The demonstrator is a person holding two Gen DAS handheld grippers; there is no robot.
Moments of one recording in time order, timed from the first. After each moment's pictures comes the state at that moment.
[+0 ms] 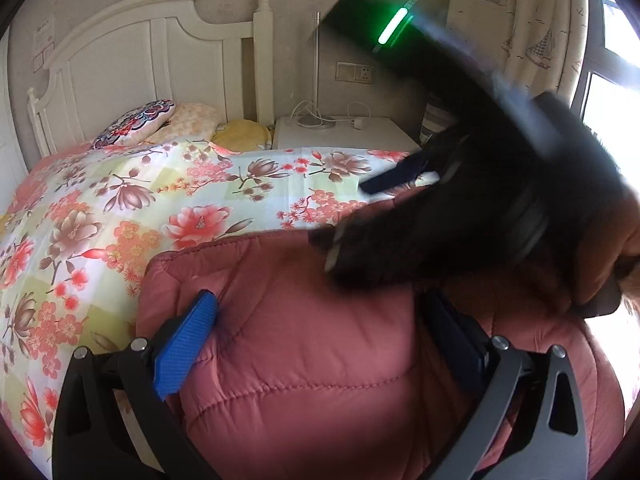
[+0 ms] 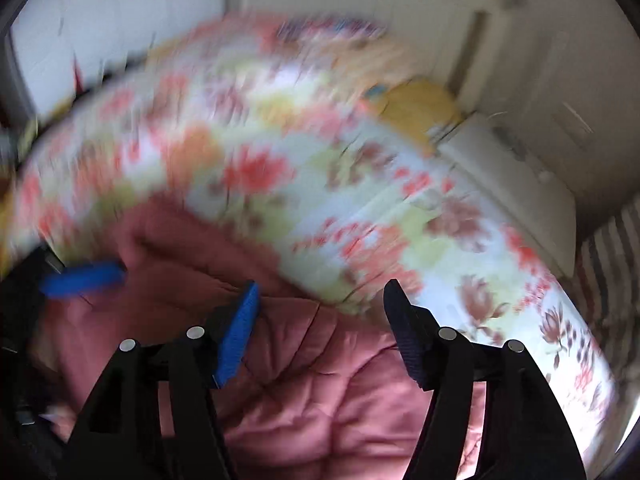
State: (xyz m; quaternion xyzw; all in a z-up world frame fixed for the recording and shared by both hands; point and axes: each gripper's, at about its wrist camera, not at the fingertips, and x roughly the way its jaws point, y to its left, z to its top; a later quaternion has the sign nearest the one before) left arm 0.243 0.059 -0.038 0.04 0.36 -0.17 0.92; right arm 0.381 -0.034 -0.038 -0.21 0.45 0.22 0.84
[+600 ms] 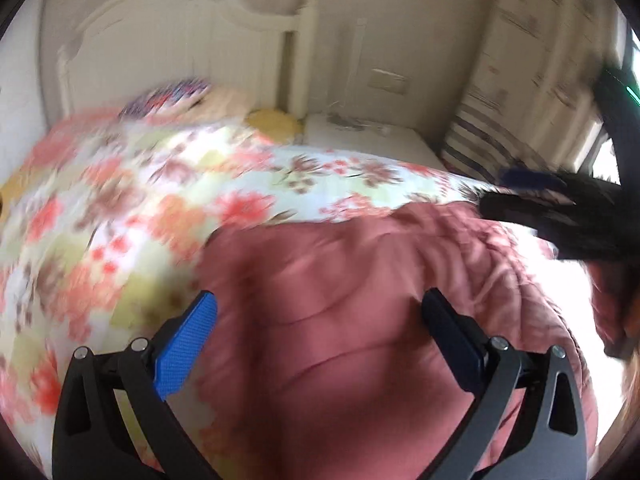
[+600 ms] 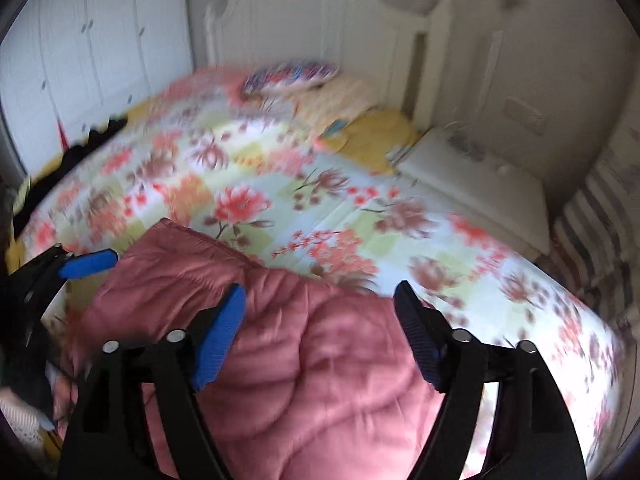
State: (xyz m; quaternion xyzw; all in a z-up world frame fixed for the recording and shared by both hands) left arm 0.233 0.117 -0.023 -0.04 0.38 -0.13 0.91; right arm 0.310 -0.102 0.018 -0.09 0.36 0.18 0.91
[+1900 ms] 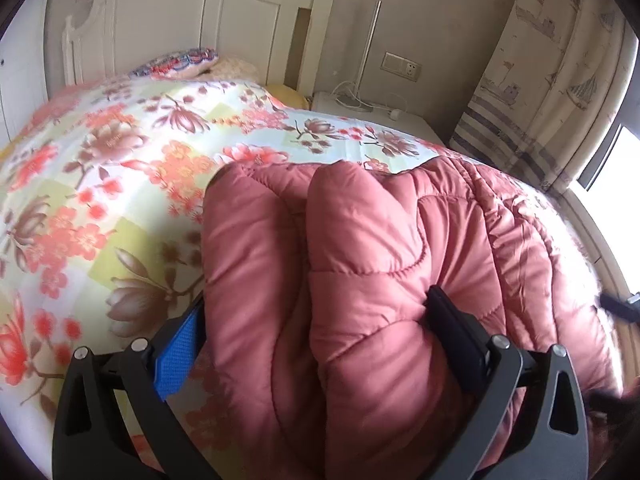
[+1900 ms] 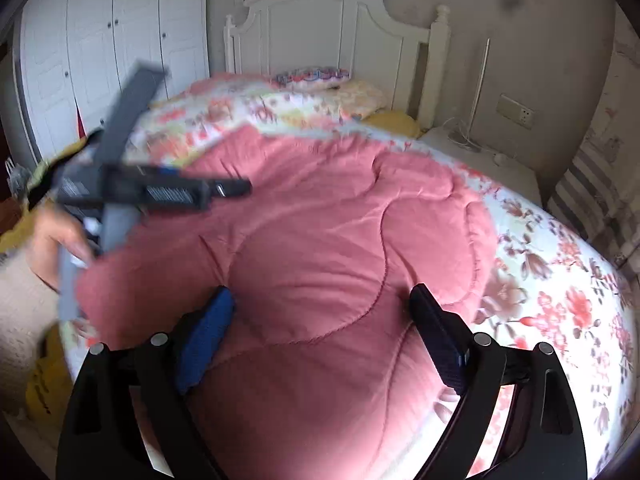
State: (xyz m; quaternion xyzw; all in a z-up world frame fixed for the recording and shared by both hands) left arm 0.232 0.119 -0.059 -0.04 0.39 -0.13 0.91; right arm 0.161 -0.107 -0.025 -0.10 0.32 0.20 0.92
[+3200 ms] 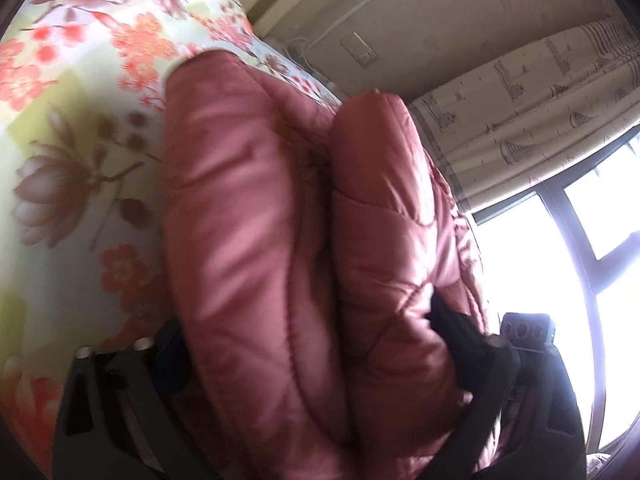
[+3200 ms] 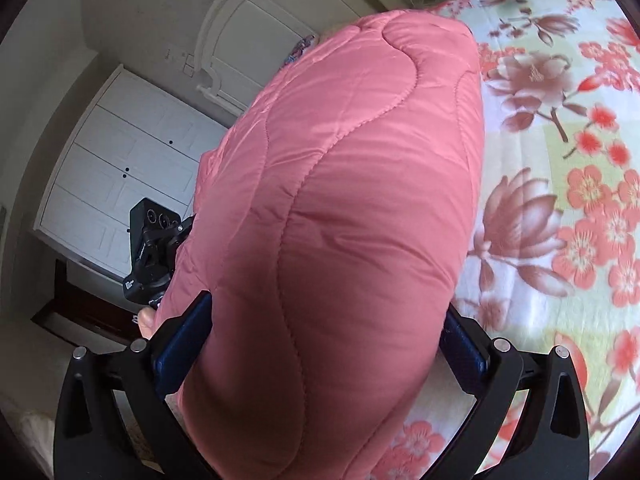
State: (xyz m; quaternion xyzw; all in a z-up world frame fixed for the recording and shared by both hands) left arm 0.239 0.156 -0.097 -0.27 0.46 -0.30 0.79; right arm 0.194 -0.202 -0.099 0.28 0.43 0.29 0.81
